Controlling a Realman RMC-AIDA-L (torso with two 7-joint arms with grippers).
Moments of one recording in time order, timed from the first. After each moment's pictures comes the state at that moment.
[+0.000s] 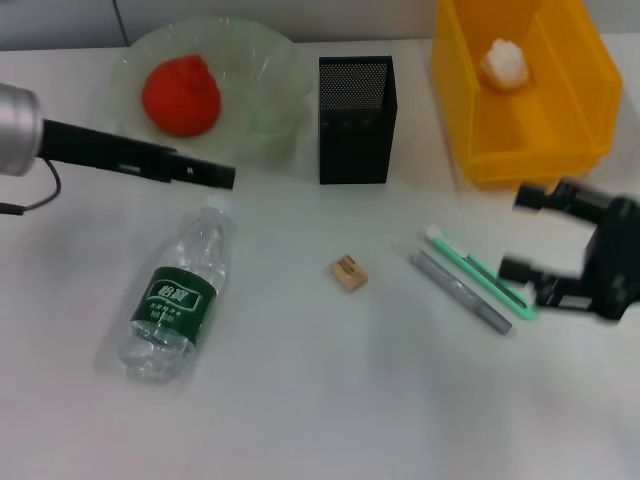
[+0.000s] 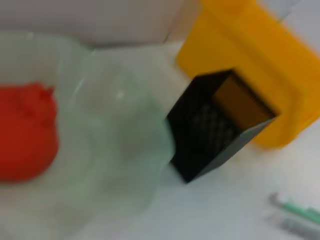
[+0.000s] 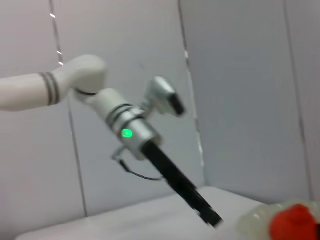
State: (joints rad) left arm -0.61 -2.07 0.87 1.11 2.32 1.56 -2.34; right arm 0.34 2.05 -0.64 -0.58 -1.81 -1.83 1.05
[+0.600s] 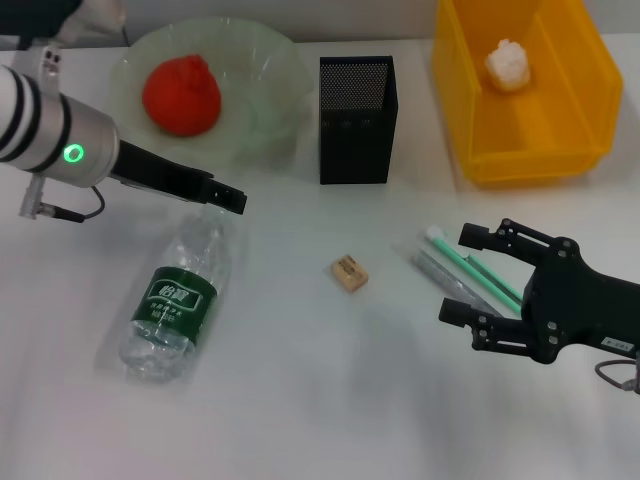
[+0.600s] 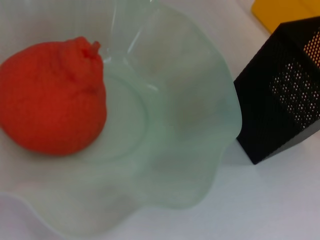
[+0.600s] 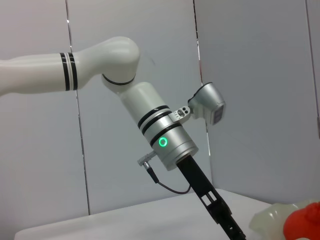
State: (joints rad) left arm -0.65 -2.07 1.20 1.06 2.48 1.30 -2.66; right arm 0.36 2.08 -0.65 -0.39 -1.83 -1.77 0.83
